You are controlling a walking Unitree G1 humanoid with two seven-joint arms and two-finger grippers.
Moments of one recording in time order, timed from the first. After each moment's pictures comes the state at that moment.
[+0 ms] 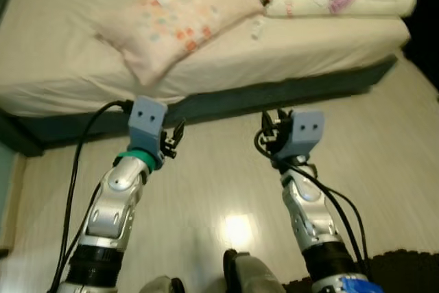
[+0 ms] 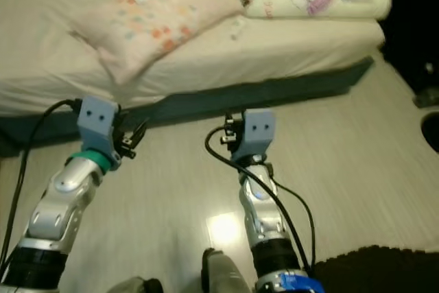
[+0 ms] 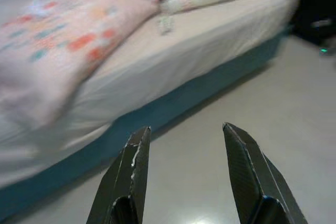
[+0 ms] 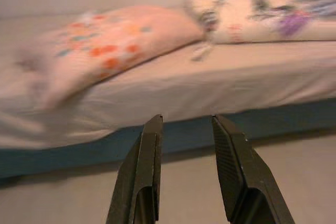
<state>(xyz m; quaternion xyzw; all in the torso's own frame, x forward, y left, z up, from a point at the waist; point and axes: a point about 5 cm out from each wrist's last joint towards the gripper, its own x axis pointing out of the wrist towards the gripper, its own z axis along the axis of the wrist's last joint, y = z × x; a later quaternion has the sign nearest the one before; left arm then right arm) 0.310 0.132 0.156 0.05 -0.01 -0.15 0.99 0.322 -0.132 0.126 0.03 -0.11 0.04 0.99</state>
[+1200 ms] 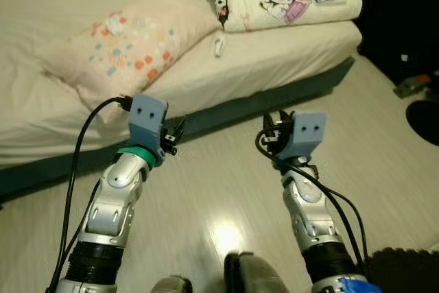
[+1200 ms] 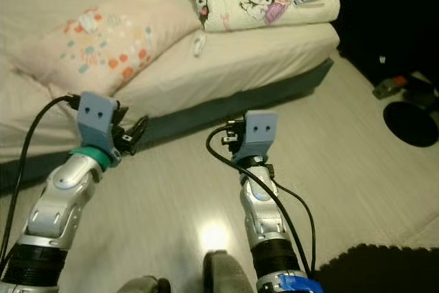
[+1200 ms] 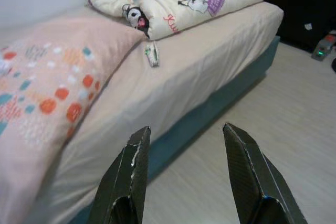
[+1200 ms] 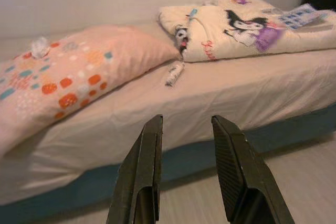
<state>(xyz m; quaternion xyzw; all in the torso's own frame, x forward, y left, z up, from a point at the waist) 0.312 0.133 0.158 0.06 -0.02 -0.15 0.99 0.320 -0.128 0.123 0.03 -0.10 0.05 0.99</state>
